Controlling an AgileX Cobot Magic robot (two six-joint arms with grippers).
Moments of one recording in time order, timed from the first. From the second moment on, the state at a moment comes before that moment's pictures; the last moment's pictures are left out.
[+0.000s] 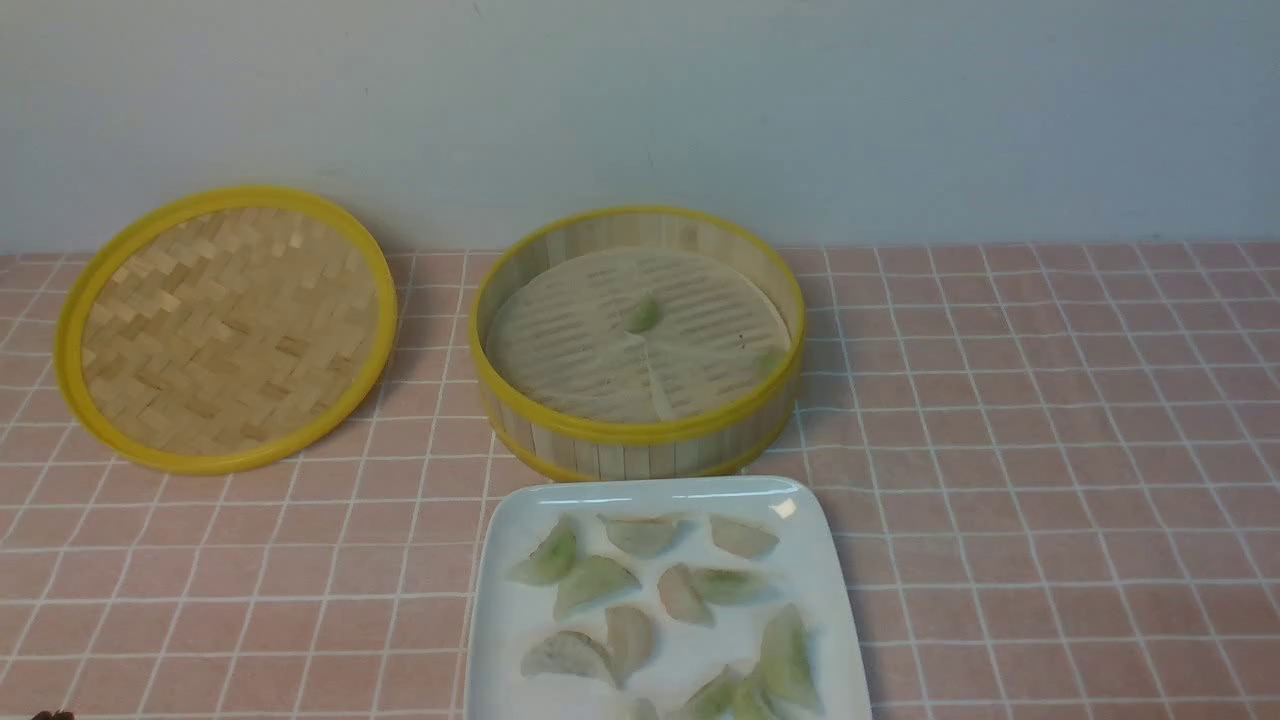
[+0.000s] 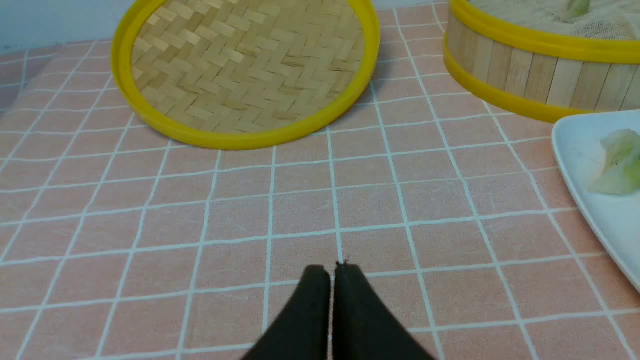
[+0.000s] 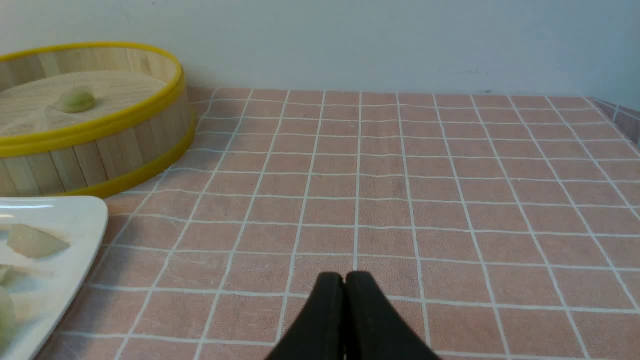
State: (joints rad) right arm 0.06 -0.02 0.02 0.00 0.38 0.05; left arm -0.03 -0.01 0.03 -0.02 0.38 0.04
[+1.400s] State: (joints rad) right arm 0.06 -0.02 0.03 0.05 0.35 0.07; left arm -0.03 -0.01 -0.03 -0.78 0.00 -0.09
